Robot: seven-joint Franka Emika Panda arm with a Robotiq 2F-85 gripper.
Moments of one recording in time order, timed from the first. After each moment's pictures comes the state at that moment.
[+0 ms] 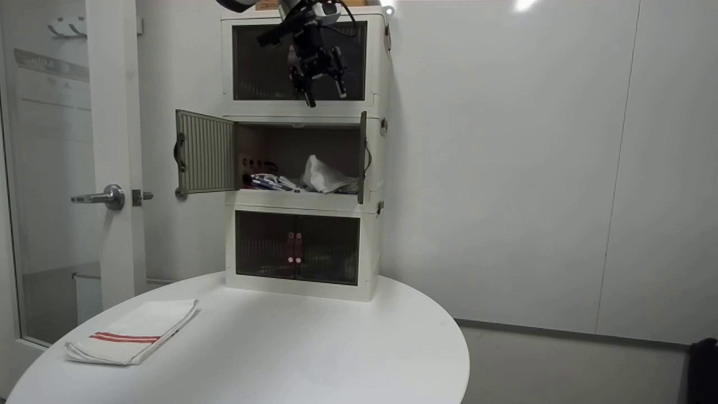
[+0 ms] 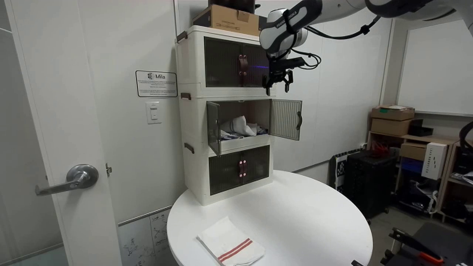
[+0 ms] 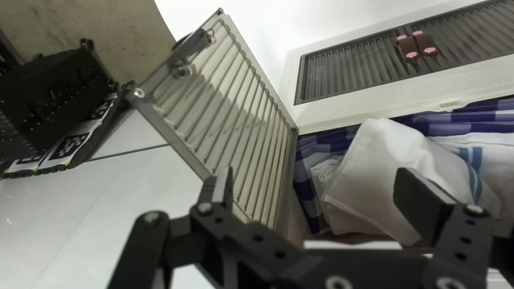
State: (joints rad) arm -0.02 0.47 -0.18 -1.27 -0.20 2.05 0.24
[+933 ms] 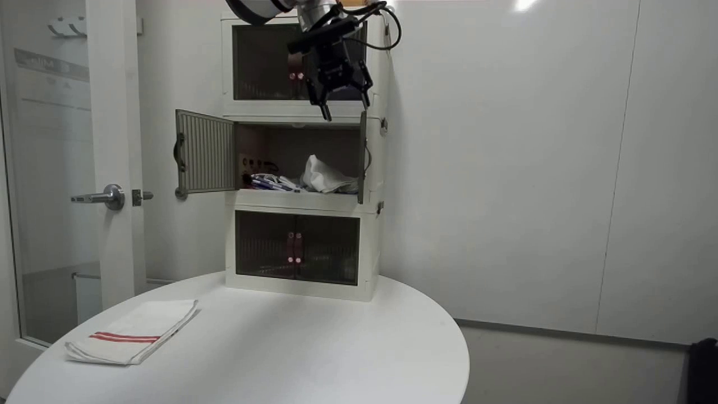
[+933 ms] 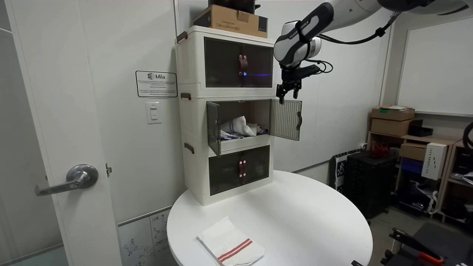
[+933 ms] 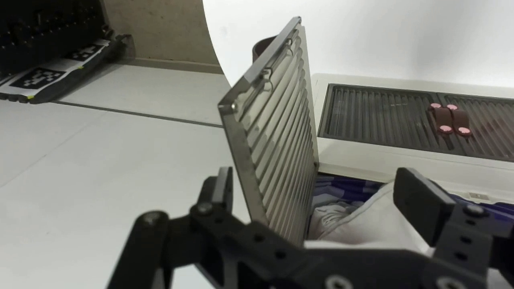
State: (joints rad) arm -0.11 0.42 -0.16 -1.45 -0.20 2.21 -0.17
